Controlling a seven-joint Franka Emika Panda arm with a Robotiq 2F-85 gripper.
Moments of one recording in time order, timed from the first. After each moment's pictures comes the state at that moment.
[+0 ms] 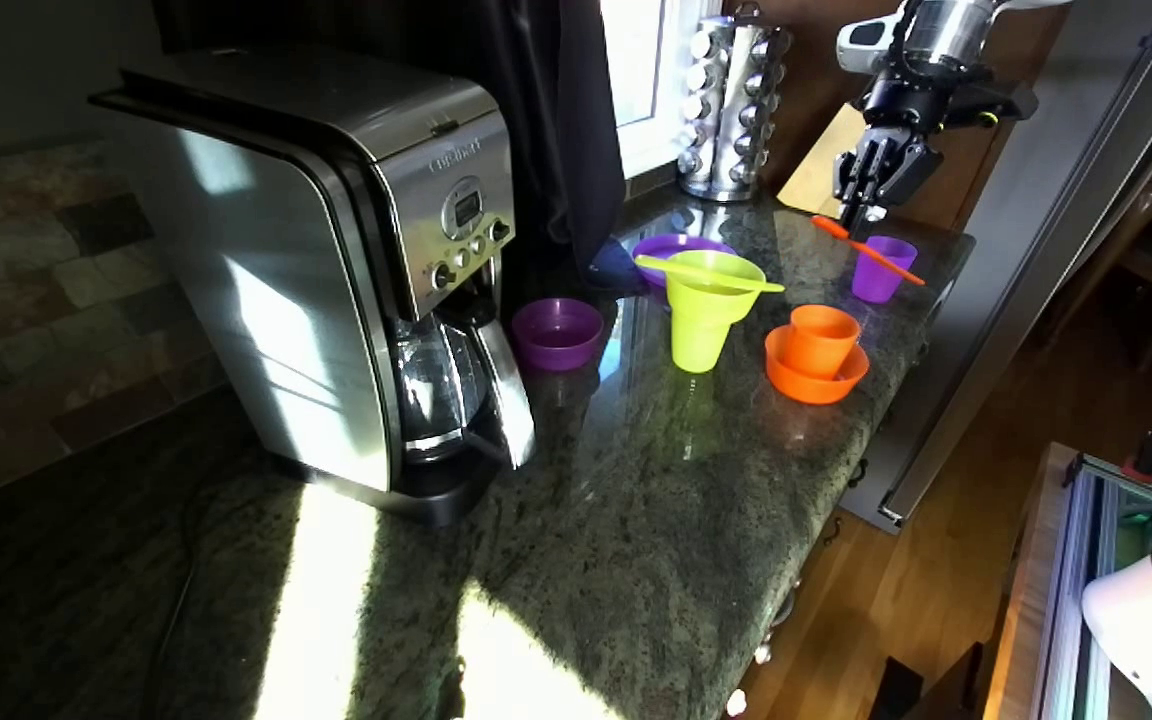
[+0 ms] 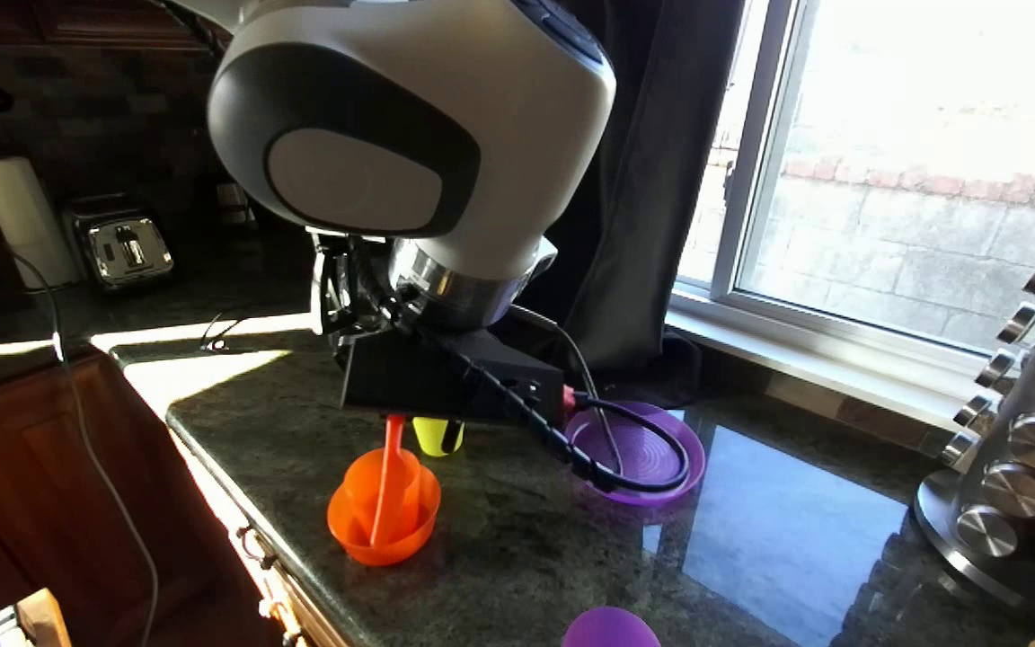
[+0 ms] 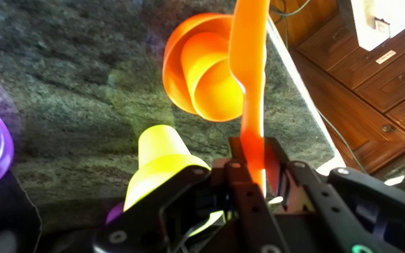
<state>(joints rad) -0.21 -0.27 -0.23 -2.37 0.39 1.85 -1.49</state>
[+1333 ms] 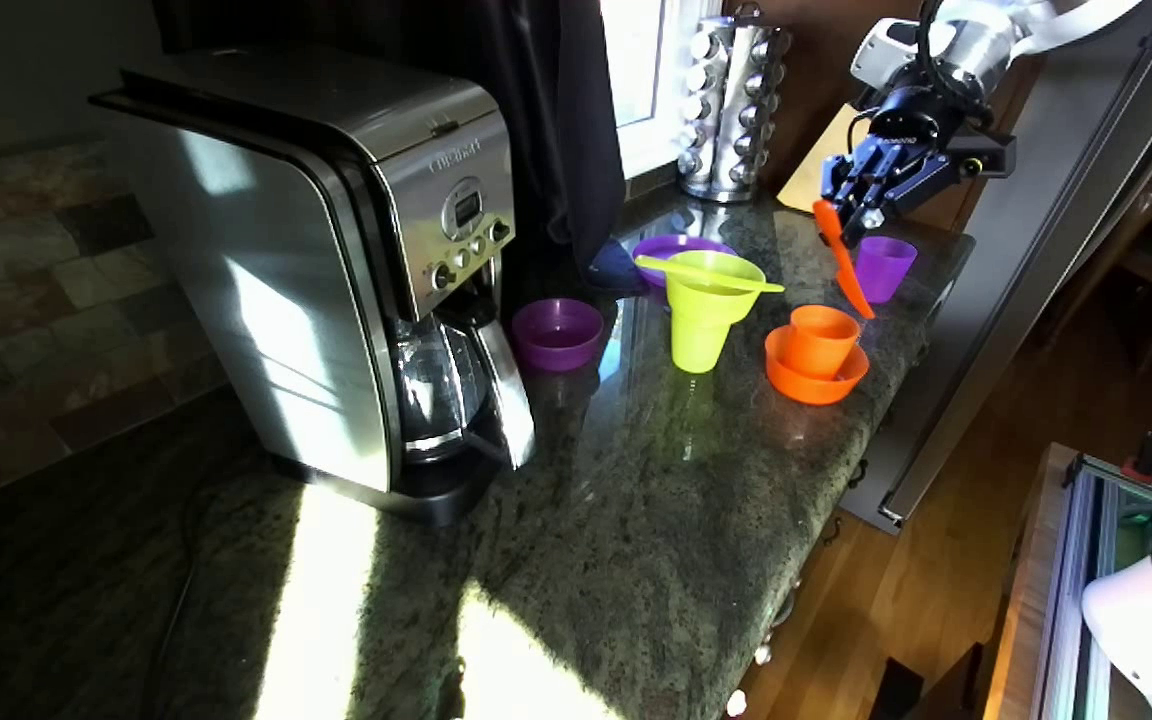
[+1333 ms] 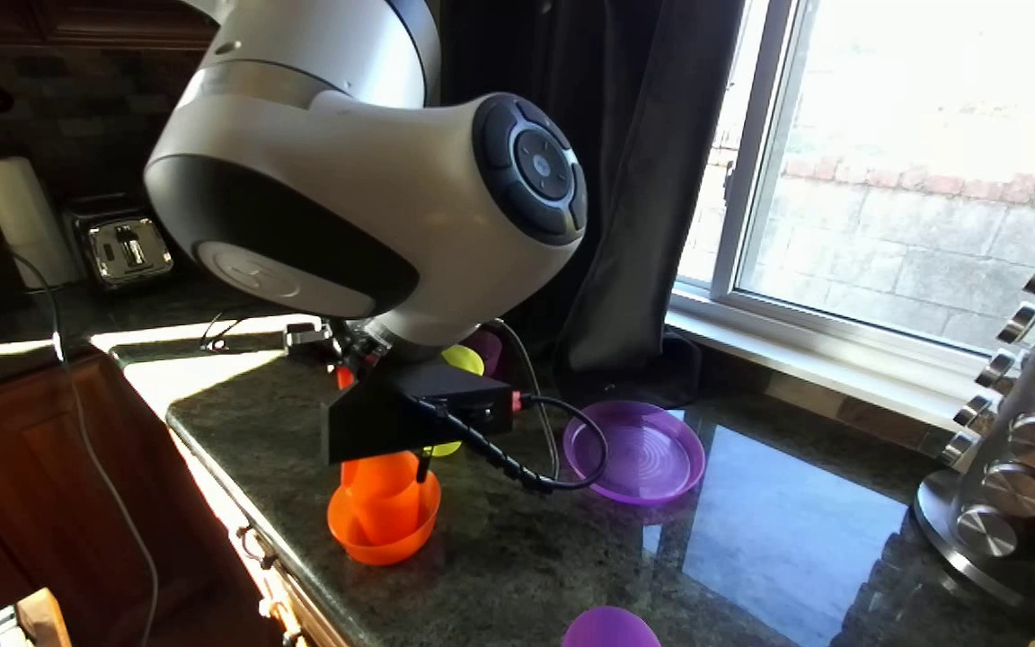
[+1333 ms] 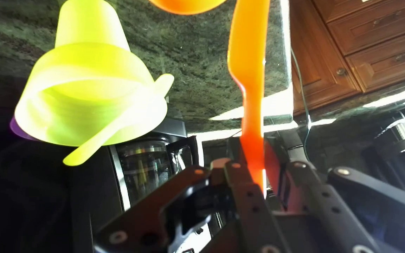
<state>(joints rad) -0.17 -0.31 -0.31 -2.47 0.71 1.76 -1.90</state>
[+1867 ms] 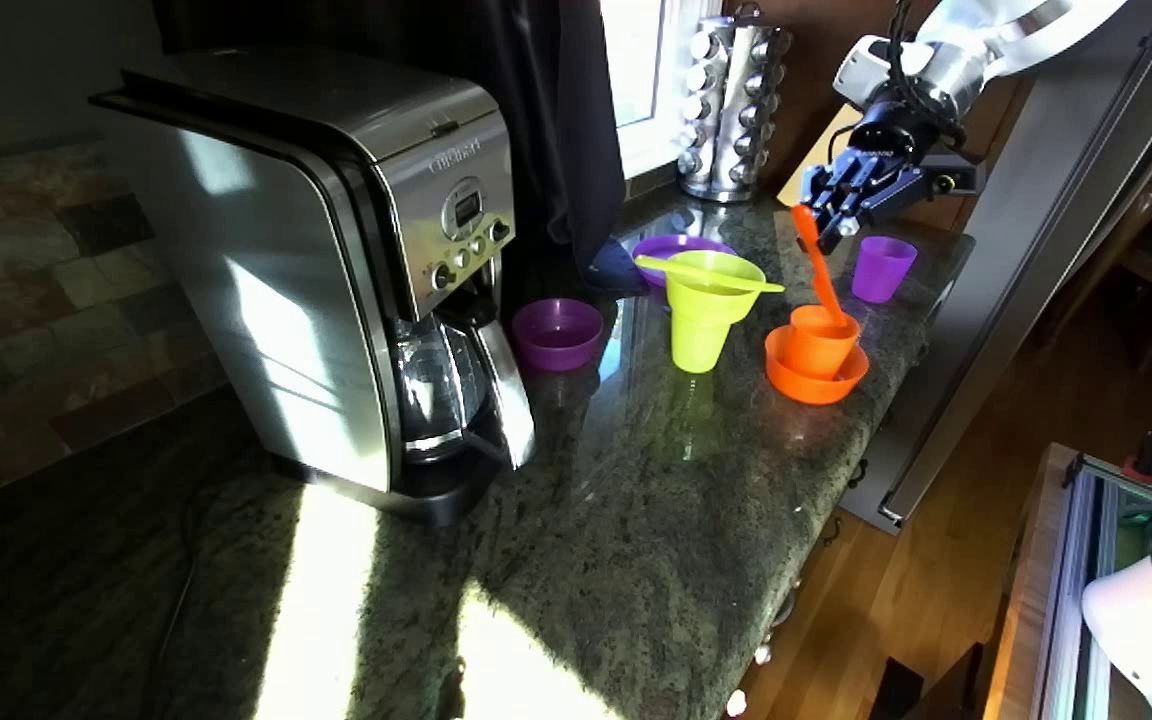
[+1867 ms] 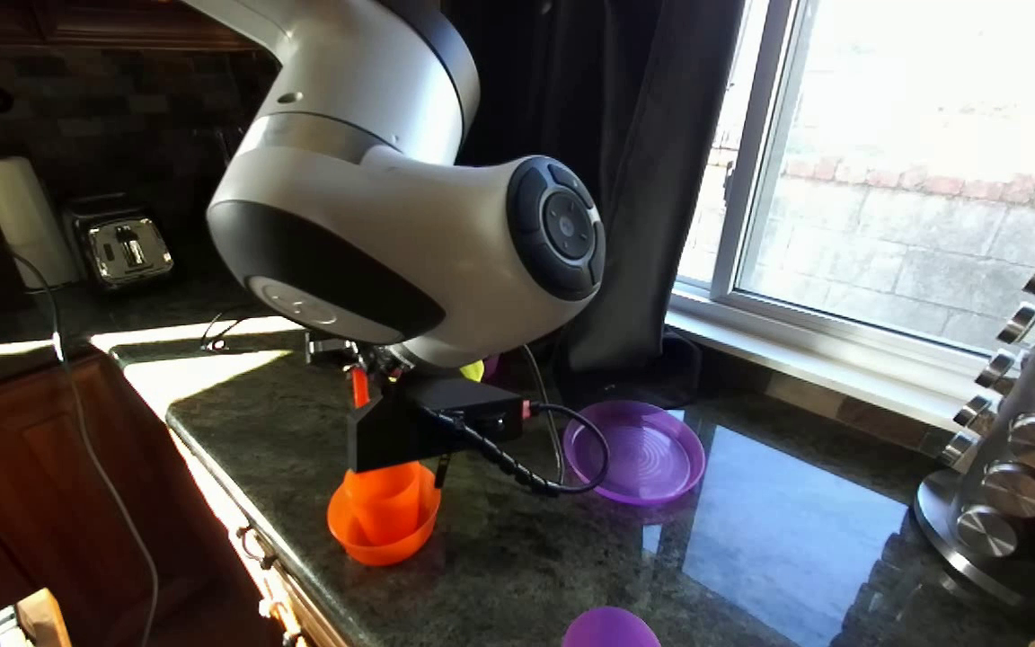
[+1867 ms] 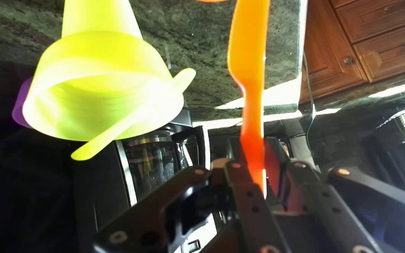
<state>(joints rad) -0.17 -0.23 -0.30 -2.45 0.80 1.76 -1.97</state>
